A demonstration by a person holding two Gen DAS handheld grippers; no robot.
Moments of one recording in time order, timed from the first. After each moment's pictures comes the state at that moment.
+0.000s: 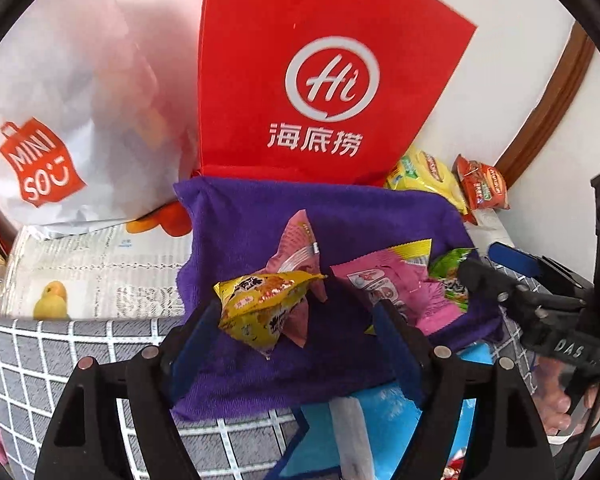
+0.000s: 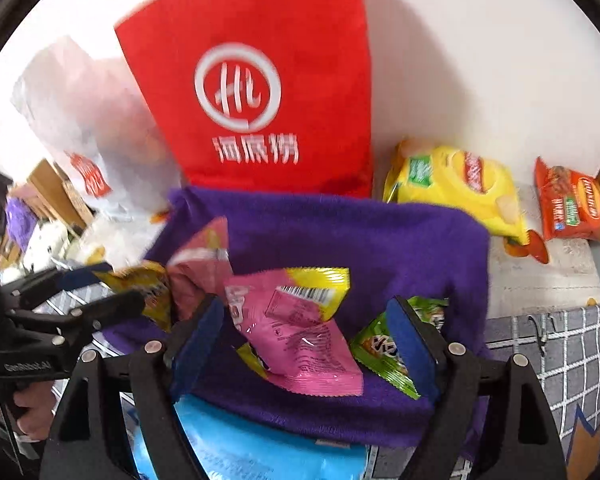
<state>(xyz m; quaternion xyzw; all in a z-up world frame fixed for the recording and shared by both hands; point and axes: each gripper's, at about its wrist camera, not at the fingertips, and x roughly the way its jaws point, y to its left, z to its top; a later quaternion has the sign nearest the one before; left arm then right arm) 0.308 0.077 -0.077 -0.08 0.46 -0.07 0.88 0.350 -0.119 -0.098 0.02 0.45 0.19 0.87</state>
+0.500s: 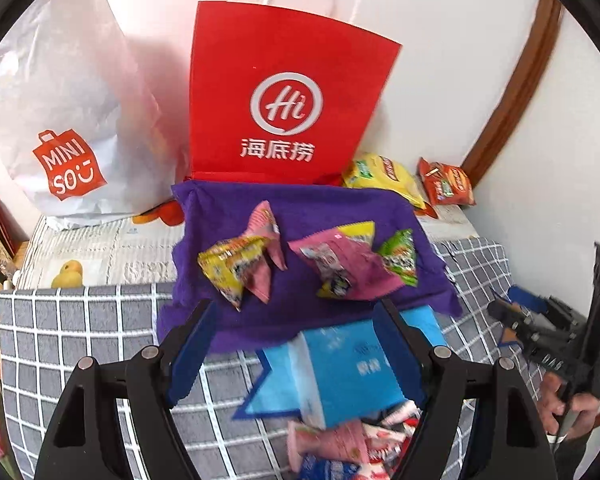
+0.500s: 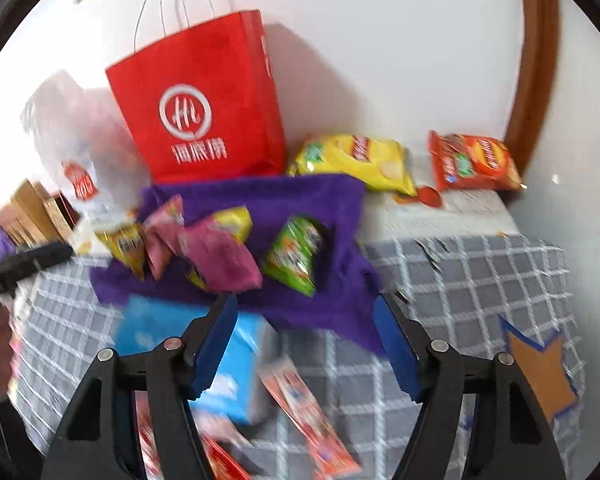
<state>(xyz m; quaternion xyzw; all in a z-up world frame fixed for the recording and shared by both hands) 0.234 0.055 -0.039 -0.08 0.43 -0.09 0.90 0.241 -0.212 -0.085 0.01 0.44 0.10 0.89</state>
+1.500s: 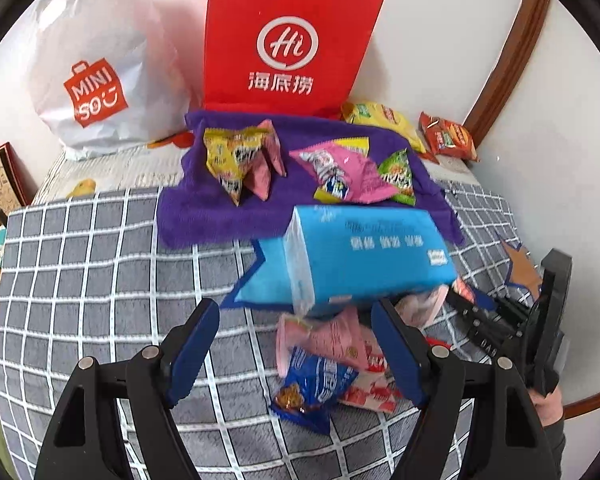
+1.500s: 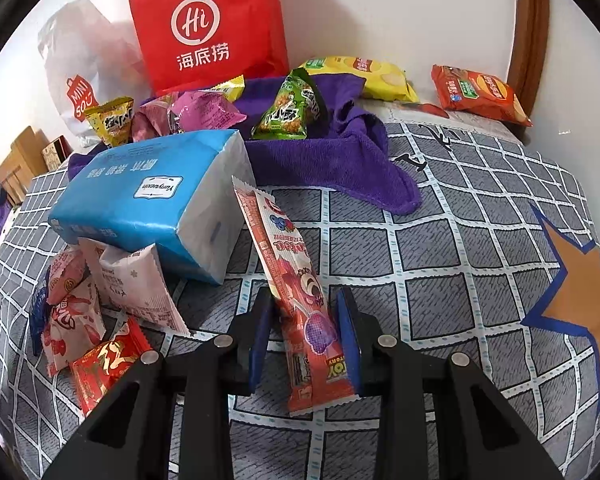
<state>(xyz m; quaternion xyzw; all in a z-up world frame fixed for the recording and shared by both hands) 0.152 0.040 -0.083 -0.07 0.47 -0.06 0.88 0.179 -0.215 -0.196 0.00 0.45 0.12 0.89</state>
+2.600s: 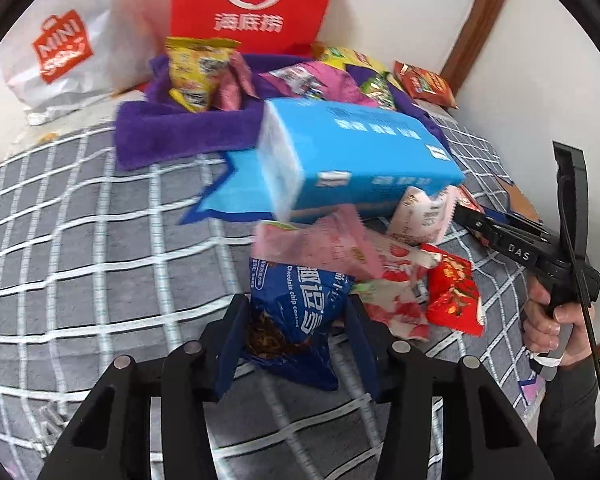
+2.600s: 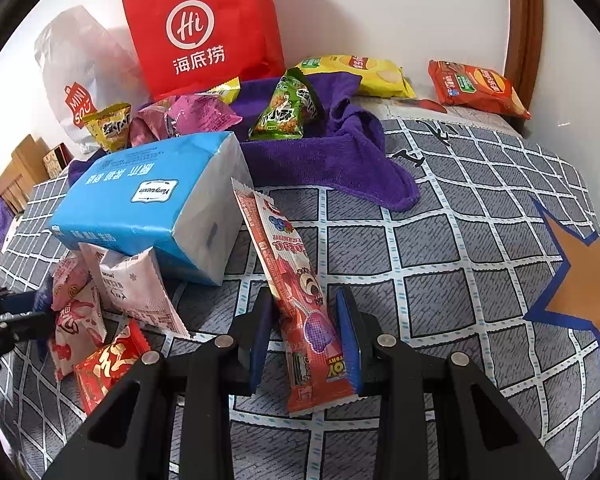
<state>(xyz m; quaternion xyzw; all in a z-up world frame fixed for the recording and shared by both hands) 0.121 0.036 -0.148 -0.04 0.49 -0.11 0.87 0.183 -0.216 -0.197 0.01 0.45 0.12 0.88</state>
